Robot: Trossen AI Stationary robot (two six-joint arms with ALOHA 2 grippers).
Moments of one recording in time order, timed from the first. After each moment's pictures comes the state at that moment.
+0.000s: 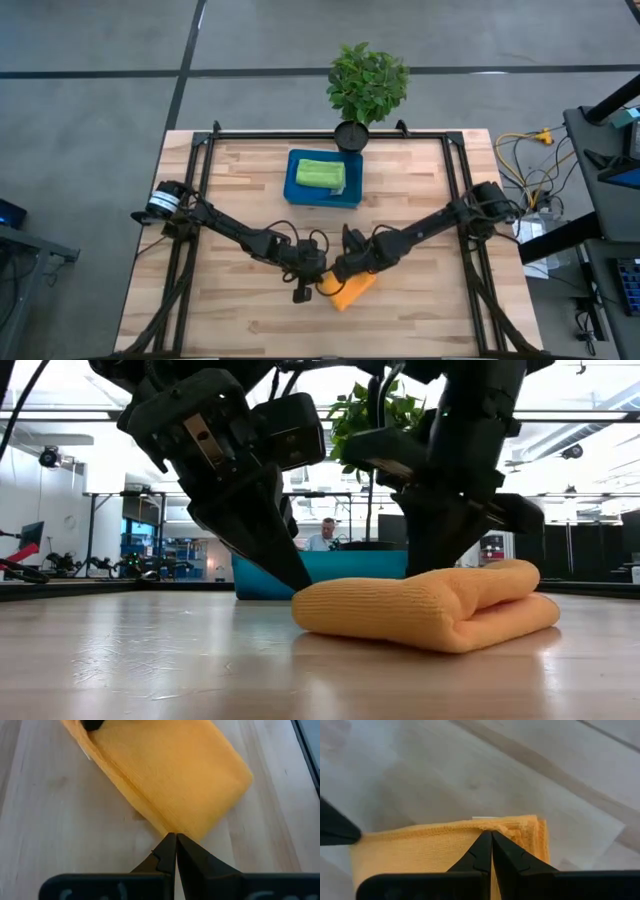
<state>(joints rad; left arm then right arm) -0.31 1.84 1.01 0.04 0.07 -0.36 0.34 1.91 1.25 -0.63 0.19 1.35</state>
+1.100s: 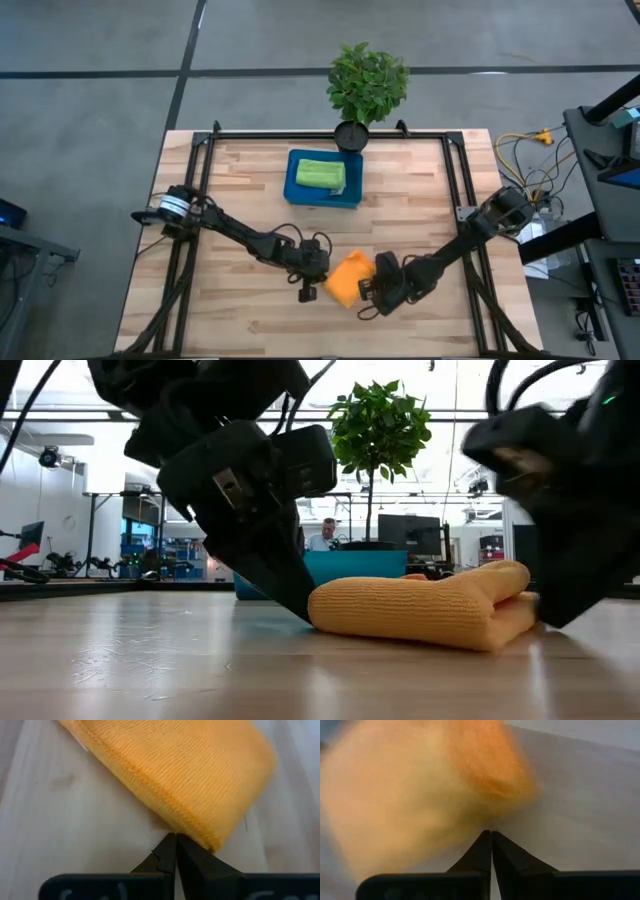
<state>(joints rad) -0.31 1.94 1.02 0.12 0.03 -0.37 0.62 1.82 1.01 -0.51 0.30 1.89</state>
